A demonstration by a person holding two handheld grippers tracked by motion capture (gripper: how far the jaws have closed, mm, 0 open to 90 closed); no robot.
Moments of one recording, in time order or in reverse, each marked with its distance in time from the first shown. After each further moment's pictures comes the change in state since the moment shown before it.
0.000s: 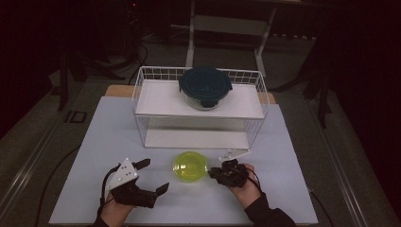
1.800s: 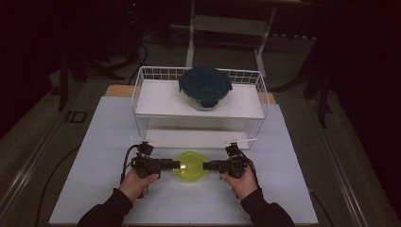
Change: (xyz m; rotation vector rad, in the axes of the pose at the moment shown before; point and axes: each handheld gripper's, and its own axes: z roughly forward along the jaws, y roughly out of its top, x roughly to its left) left arm 0.065 0.002 0.083 0.350 -0.197 -0.625; right arm -0.027 0.021 0.010 0.002 0.198 0.466
